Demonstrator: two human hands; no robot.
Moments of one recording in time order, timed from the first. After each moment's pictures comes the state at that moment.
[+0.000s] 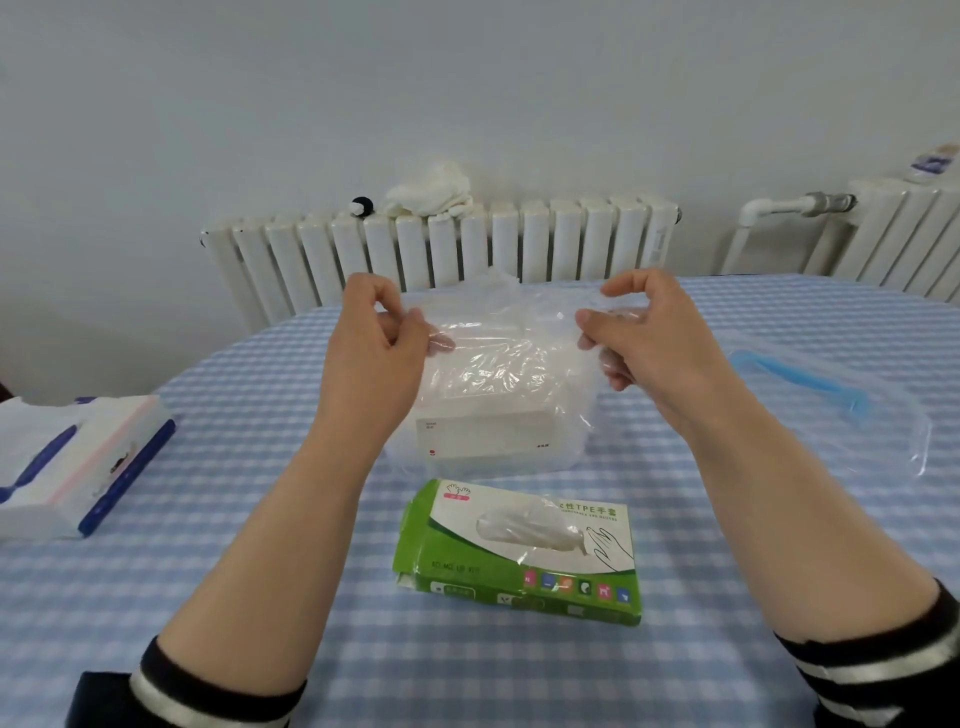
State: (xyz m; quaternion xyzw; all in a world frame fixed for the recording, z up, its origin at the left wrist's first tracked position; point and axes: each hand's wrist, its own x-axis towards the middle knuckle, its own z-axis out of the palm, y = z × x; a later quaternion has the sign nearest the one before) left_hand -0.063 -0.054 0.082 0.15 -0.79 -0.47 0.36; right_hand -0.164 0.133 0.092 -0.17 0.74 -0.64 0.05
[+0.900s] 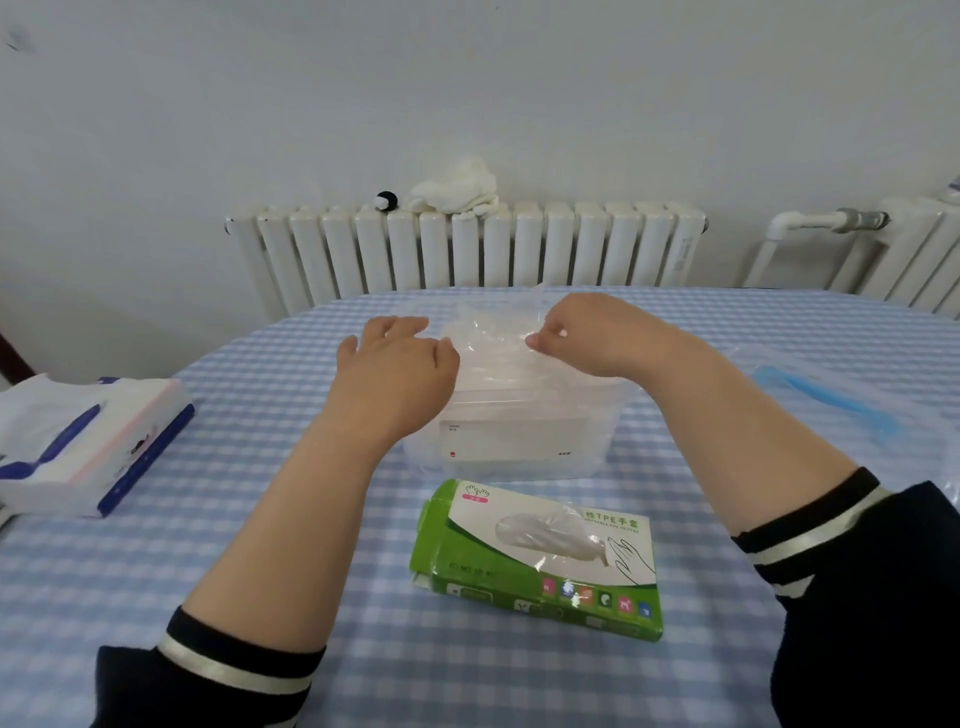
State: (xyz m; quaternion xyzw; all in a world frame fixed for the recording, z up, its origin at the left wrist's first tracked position) left_hand -0.077 -0.086 0.068 0.21 -0.97 -0.11 0.11; right_hand -0.210 0.070 0.095 -0.36 0.93 -0.09 0.05
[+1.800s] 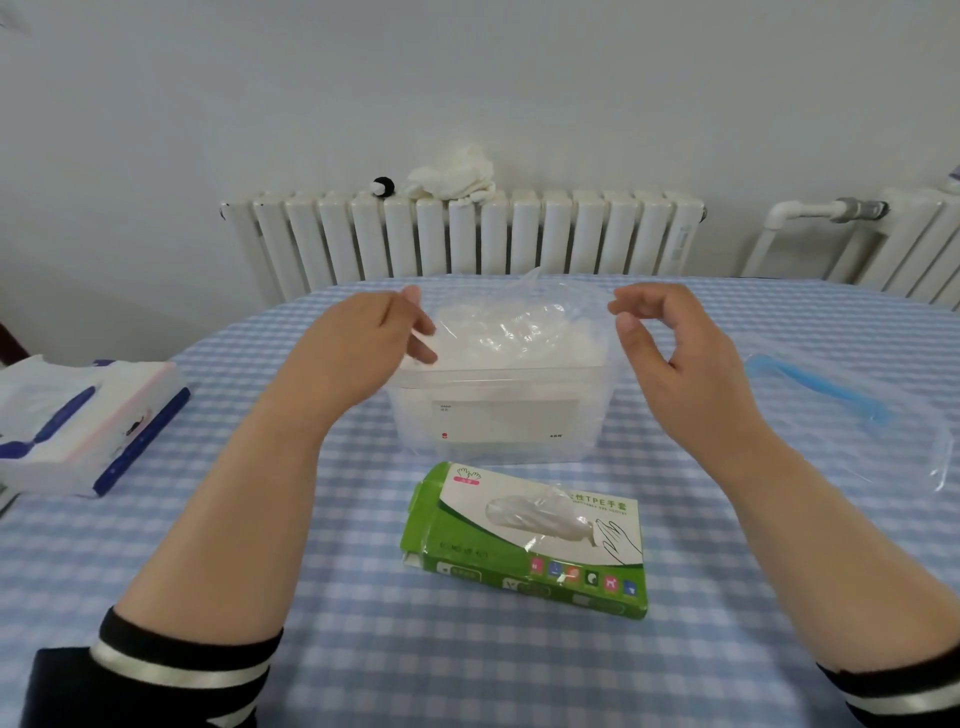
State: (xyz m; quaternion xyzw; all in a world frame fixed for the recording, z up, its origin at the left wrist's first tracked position) left_hand -0.055 -0.093 0.088 0.20 -0.90 -0.34 0.17; right_hand -0.166 0.146 0.056 -0.33 0.80 -0.46 -0.17
